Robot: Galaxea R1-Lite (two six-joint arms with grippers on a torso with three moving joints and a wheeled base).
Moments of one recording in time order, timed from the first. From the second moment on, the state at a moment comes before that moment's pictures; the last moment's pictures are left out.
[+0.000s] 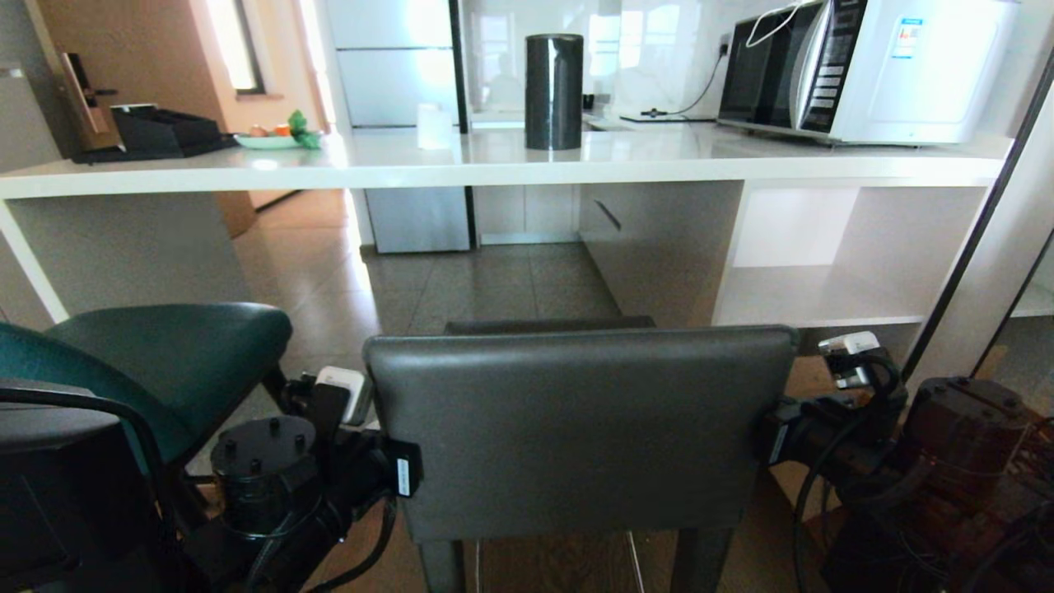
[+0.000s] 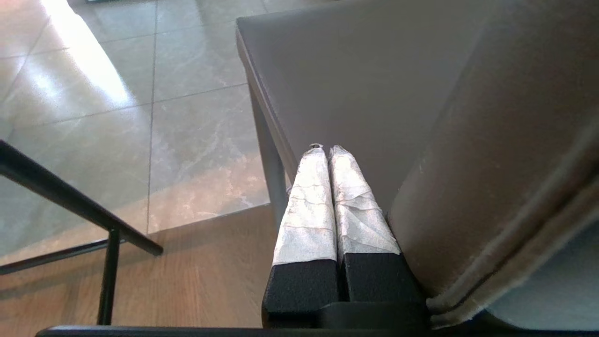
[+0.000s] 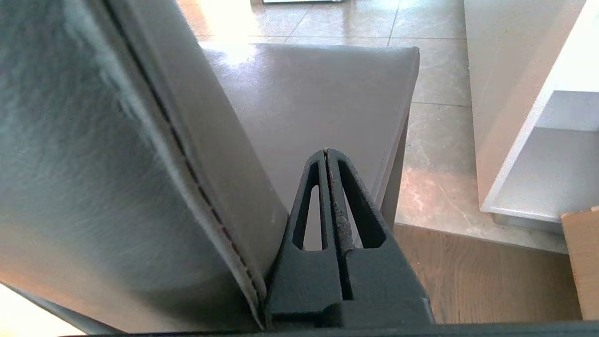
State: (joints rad) left arm -0.58 1.96 -0.26 -1.52 0.27 -0.05; right arm 0.33 1.90 -0.26 -1.53 0.16 0.08
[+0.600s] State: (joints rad) left arm -0.57 2.01 -0.34 -1.52 0.28 -0.03; right arm 0.34 1.98 -0.36 -1.52 0.11 0.07
